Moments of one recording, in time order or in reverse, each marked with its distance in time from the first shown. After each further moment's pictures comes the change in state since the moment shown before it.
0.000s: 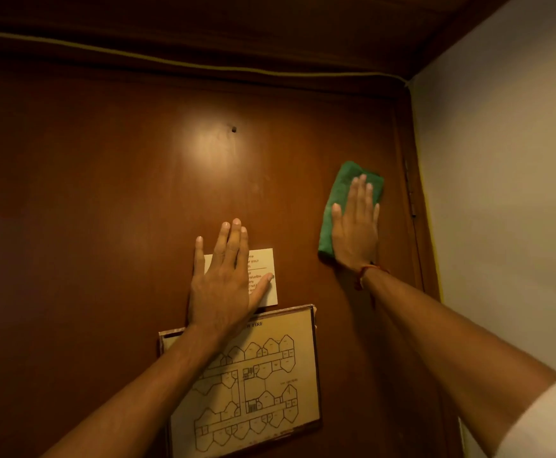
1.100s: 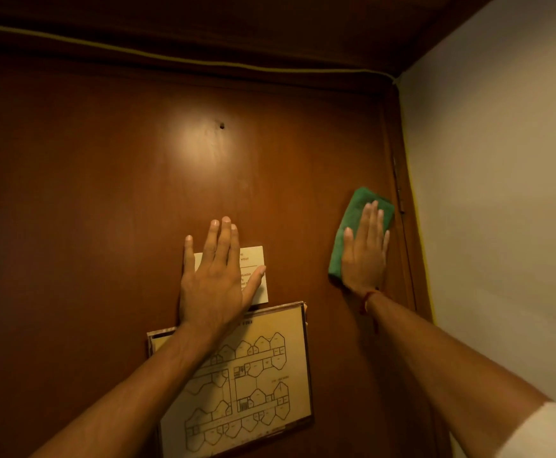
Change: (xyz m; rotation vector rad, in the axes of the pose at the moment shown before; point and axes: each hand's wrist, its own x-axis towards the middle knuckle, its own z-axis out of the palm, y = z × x) left_hand 0.002 0.006 -0.005 -0.009 0.018 -0.030; right_hand -0.043 0.044 0.000 0.037 0.034 0.099
